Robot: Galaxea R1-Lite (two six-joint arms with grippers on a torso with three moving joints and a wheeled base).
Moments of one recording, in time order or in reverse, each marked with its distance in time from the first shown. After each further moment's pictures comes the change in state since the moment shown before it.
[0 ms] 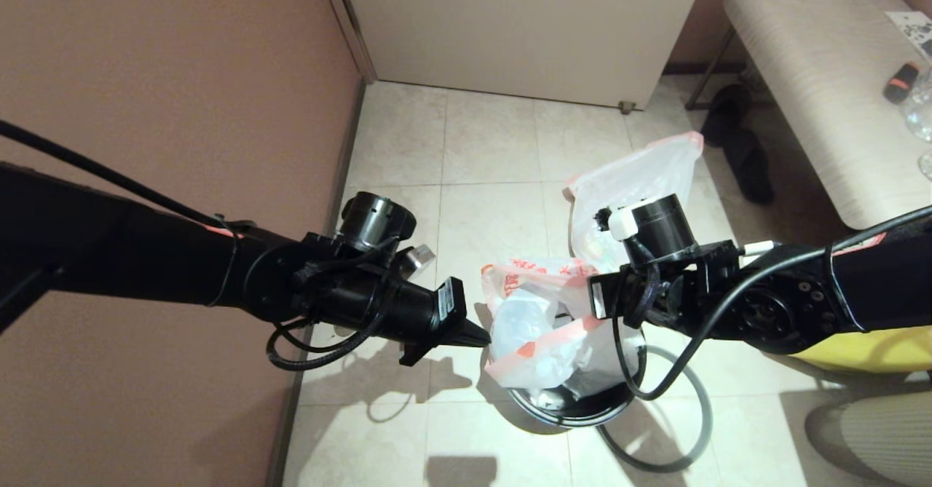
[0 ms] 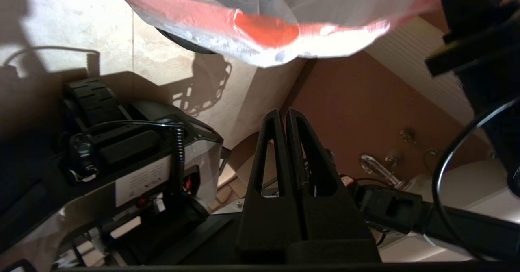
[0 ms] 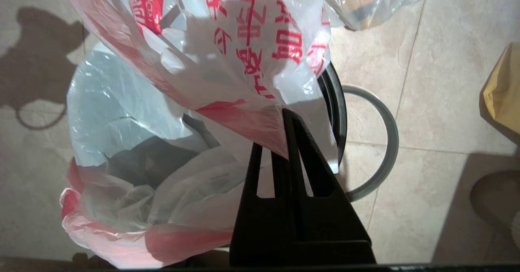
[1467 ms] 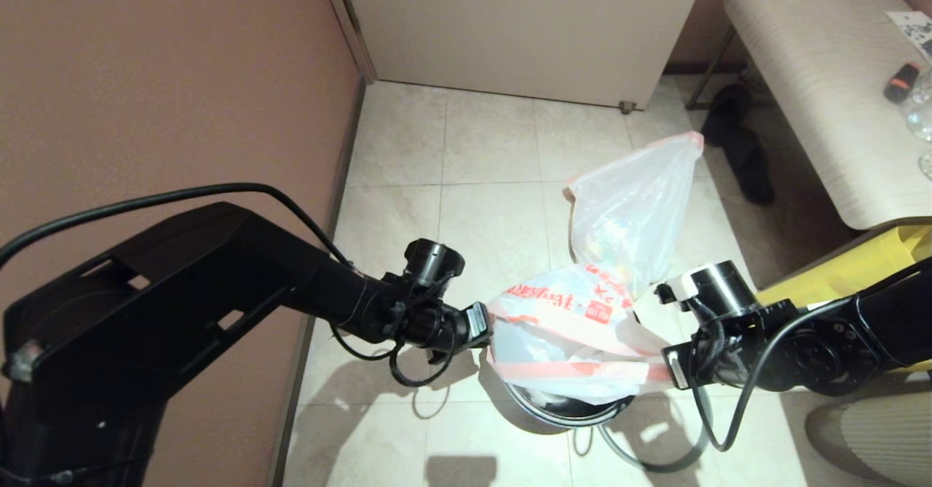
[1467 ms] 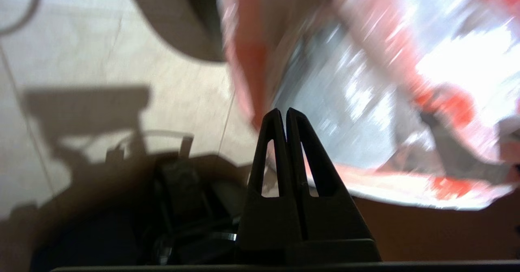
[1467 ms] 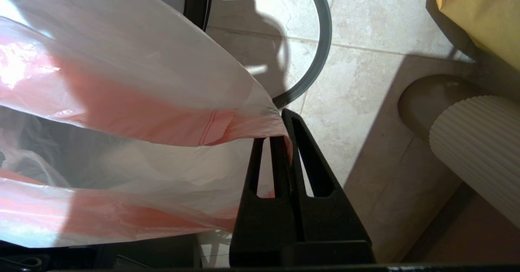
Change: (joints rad) left arm -0.013 0.330 -0.150 -0.183 0.335 0.048; right arm -0.206 -0.006 0.312 -0.017 0.053 -0.131
